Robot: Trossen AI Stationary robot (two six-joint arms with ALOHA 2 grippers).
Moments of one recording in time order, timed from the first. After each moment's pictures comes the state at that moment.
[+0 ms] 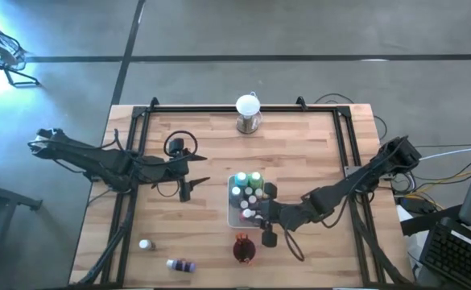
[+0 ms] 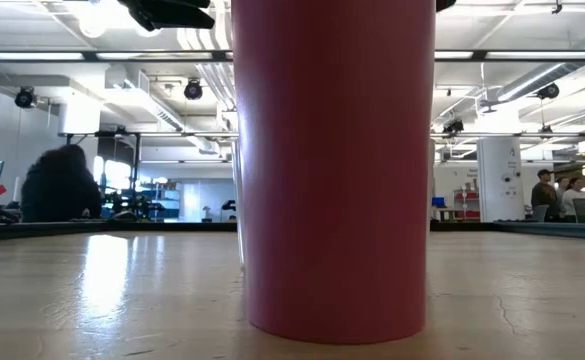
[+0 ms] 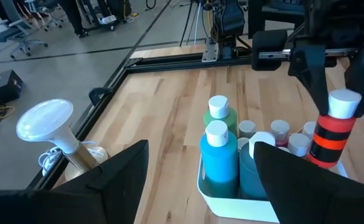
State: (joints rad) left arm -0.28 0.97 0.84 -0.22 -0.50 -0.02; right arm 0.49 1.61 0.99 0.13 0.50 0.32
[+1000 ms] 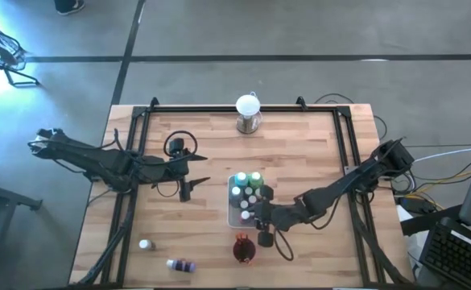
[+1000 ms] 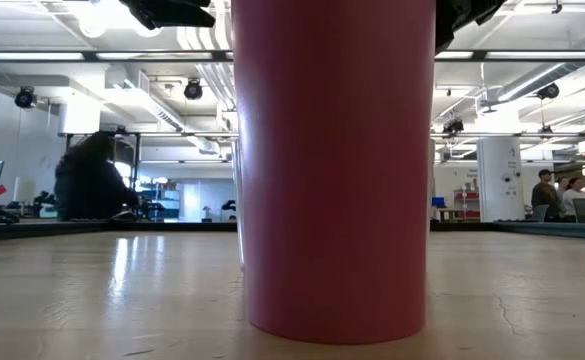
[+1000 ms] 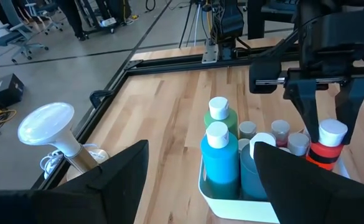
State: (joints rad) left arm -0.28 0.97 0.84 -0.22 -0.50 0.00; right arm 0.46 1.69 0.98 0.13 0.44 0.34
